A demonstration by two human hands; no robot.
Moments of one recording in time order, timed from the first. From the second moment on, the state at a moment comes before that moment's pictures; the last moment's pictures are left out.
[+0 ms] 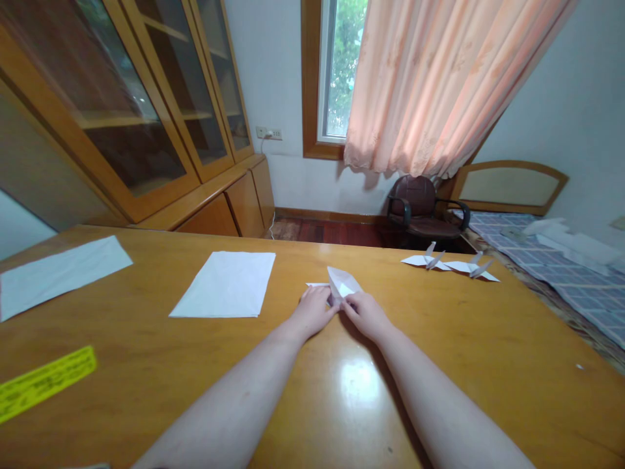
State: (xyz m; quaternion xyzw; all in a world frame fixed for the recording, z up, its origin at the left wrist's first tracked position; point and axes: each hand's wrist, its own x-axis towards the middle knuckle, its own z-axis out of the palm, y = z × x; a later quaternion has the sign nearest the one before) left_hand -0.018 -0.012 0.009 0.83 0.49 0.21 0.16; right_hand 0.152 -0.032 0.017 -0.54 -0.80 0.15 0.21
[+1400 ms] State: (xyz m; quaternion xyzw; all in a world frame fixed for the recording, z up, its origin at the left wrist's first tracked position) left_hand -0.019 -0.003 0.008 0.82 0.52 0.16 0.18; right_hand 0.166 -0.019 -0.001 -0.68 -0.69 0.09 0.22
